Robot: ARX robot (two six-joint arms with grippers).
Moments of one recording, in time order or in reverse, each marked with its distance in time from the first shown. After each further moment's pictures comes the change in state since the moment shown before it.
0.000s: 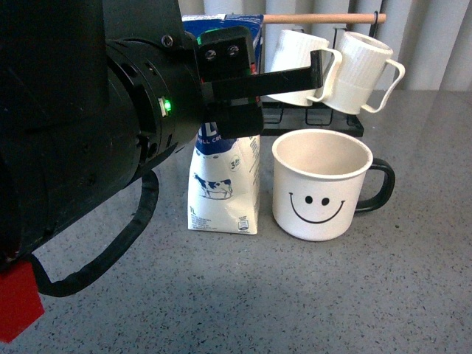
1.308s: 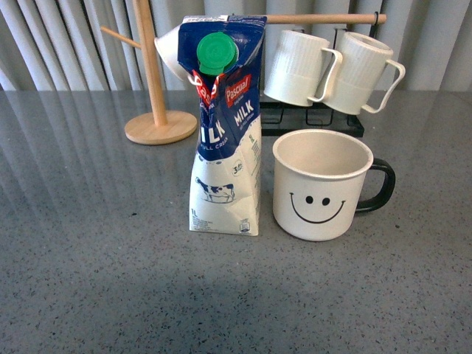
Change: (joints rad) left arm 0.346 -0.760 -0.179 -0.106 0.219 0.390; right arm 0.000 0.000 0.000 0.000 0.000 0.000
